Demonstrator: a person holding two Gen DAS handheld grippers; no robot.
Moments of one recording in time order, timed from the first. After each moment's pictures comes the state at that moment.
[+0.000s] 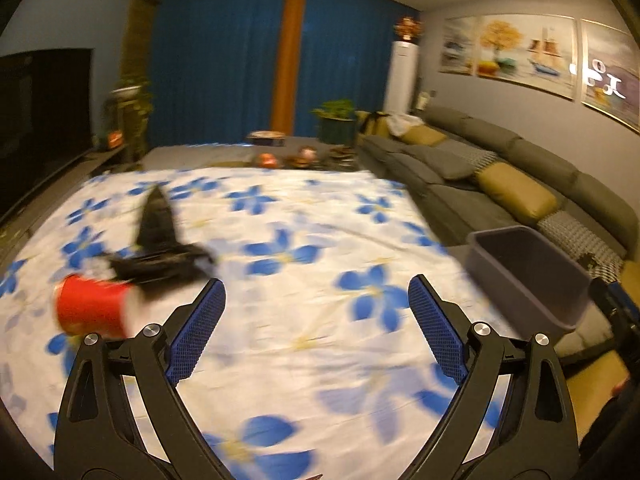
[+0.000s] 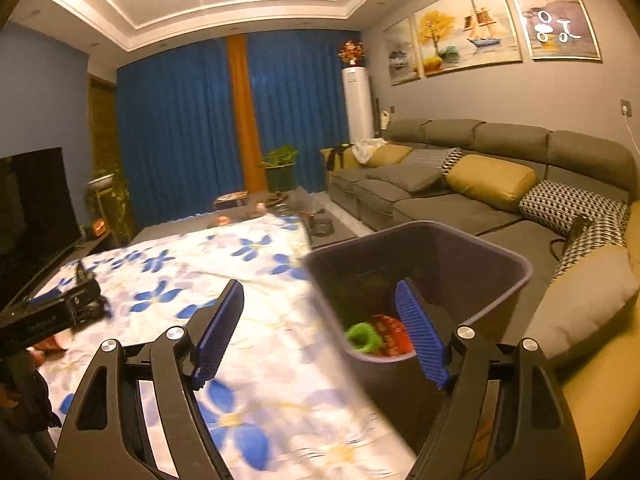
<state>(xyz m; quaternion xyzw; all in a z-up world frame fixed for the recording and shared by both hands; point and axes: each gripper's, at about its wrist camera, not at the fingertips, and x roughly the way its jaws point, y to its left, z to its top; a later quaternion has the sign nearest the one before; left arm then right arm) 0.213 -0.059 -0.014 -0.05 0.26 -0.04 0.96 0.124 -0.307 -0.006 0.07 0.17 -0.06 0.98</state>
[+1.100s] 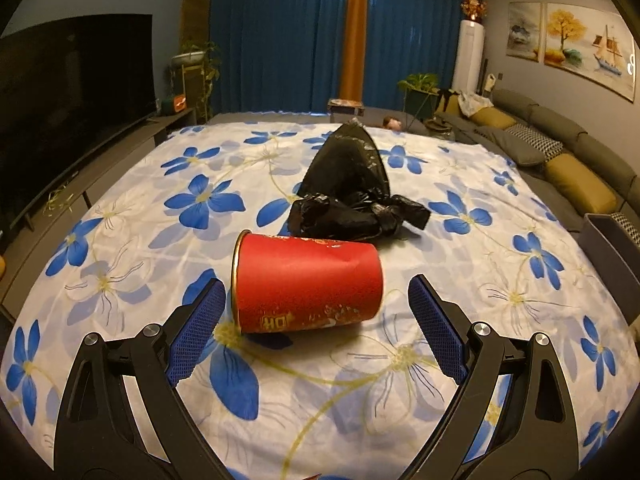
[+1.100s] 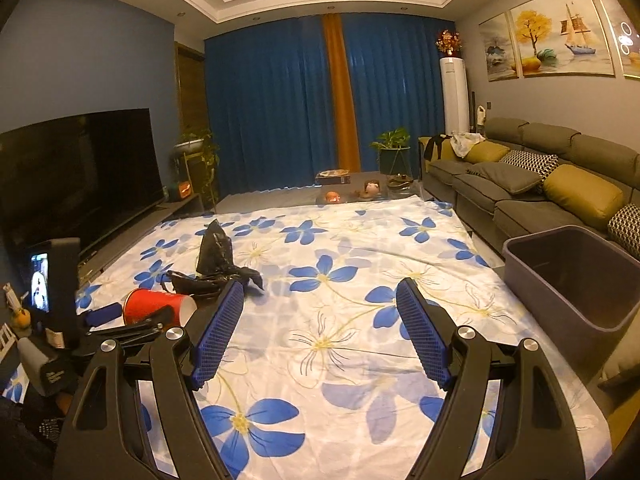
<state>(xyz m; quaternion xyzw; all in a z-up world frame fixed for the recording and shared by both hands) 0.232 0.099 -0.067 -0.05 0.32 0.05 0.94 0.155 -0.130 -0.003 0.04 0.20 0.09 0.97</state>
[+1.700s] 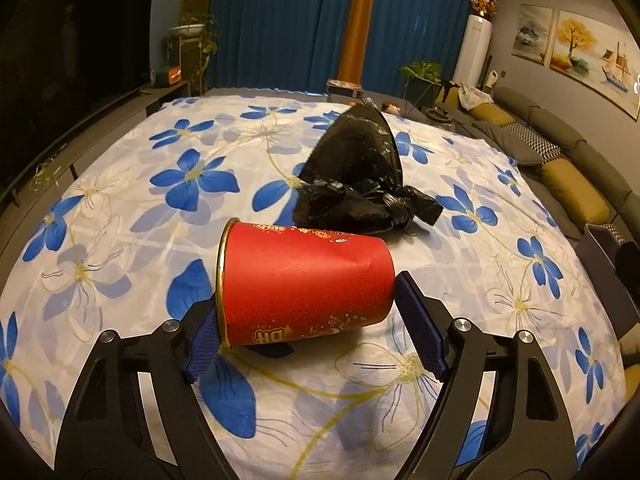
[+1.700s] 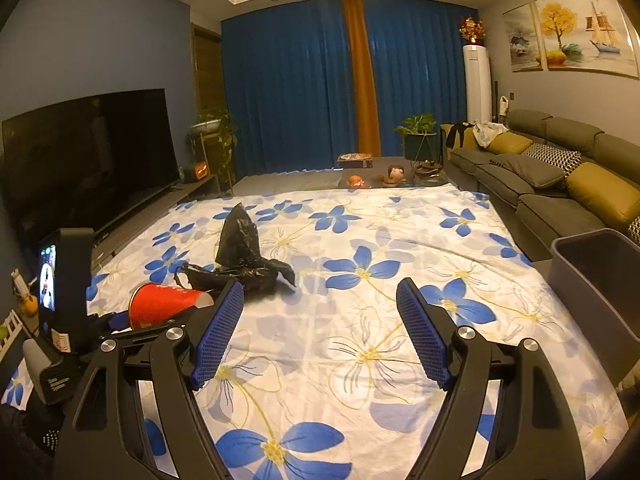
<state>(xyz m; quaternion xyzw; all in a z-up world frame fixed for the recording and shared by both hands) 0.248 0.116 -0.078 -0.08 0.35 0.04 0.93 0.194 -0.090 -0.014 0.02 0.23 0.13 0.96</state>
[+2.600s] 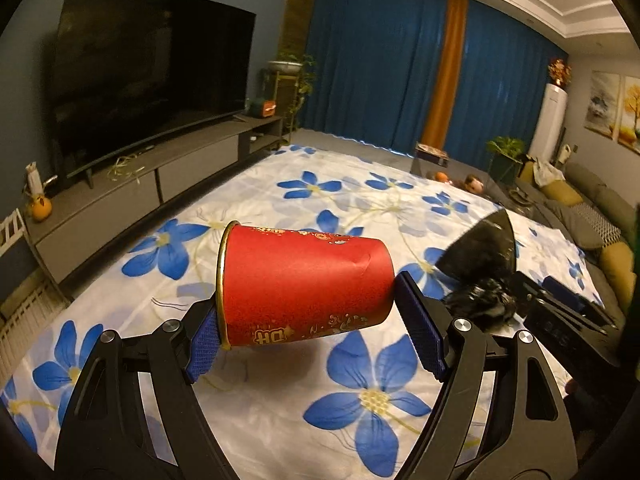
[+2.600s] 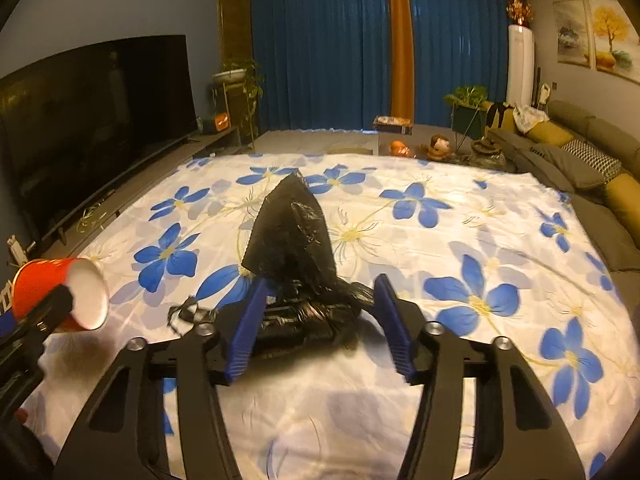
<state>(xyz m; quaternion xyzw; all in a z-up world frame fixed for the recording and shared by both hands) 0.224 0.204 -0.048 -0.13 0.26 0.20 0.94 0.318 0.023 -0.055 -0.02 0.31 0.17 0.94</state>
